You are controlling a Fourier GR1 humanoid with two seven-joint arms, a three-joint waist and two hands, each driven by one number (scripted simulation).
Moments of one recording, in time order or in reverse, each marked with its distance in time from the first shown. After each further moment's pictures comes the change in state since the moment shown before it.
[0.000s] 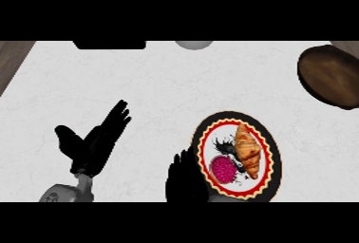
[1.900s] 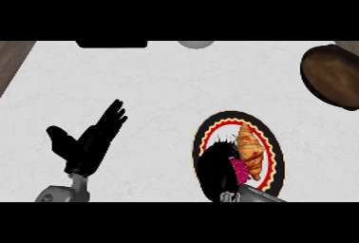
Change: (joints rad) left arm 0.017 -0.037 0.083 -0.011 -0.045 -0.088 0.015; right arm 0.088 -0.177 -0.033 0.034 0.525 -0.071 -0.299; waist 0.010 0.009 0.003
